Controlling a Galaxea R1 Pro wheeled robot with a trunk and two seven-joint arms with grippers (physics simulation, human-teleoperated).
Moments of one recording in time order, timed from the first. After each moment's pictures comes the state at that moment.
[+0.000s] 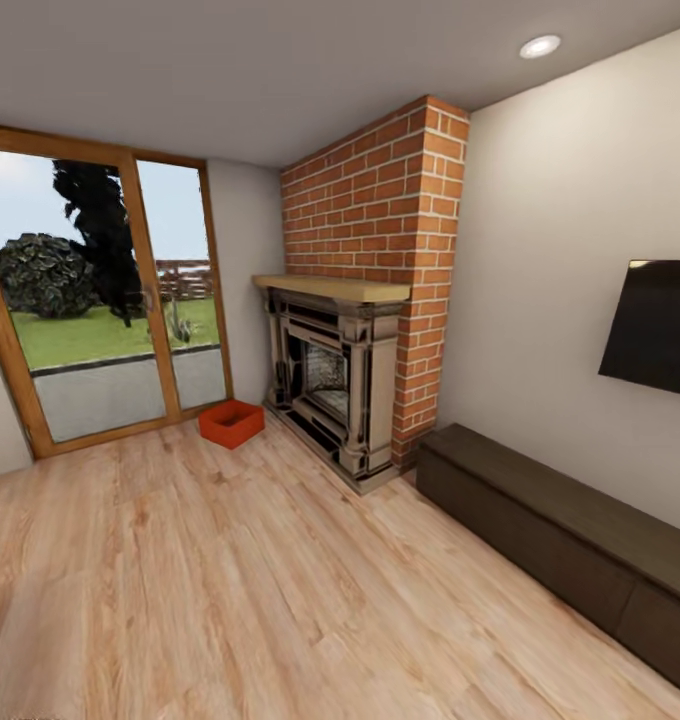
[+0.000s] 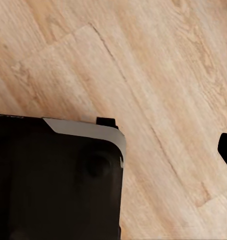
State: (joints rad) left arm -0.21 0.01 0.06 0.00 0.35 -0.10 0.06; right arm -0.11 0.02 0.53 0.03 -0.41 -0.22 -0.08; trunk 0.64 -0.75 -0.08
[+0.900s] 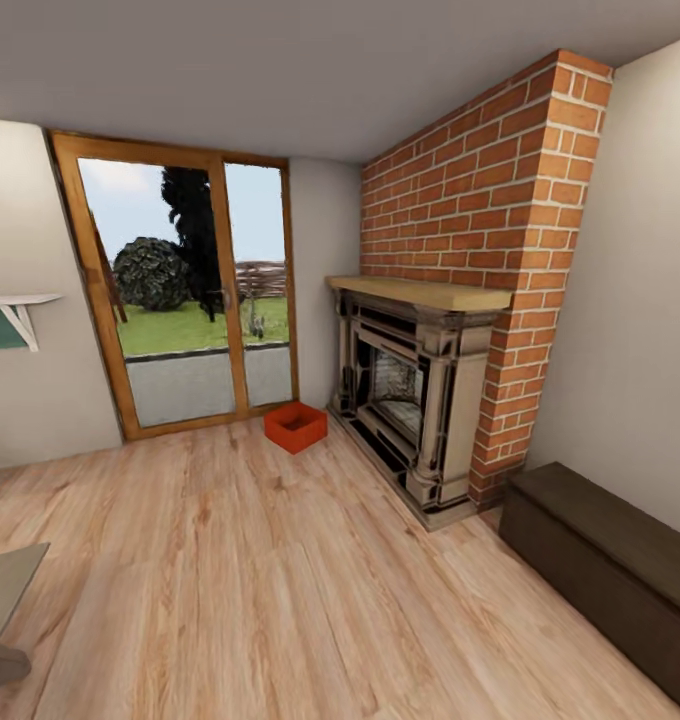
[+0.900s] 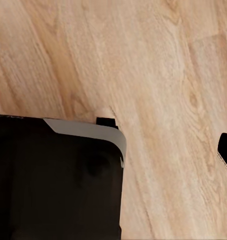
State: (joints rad) left arm -0.21 0.01 0.06 0.00 0.35 -0.10 0.06; right arm -0.11 0.02 0.53 0.03 -0.41 -0.22 -0.08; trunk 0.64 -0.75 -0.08
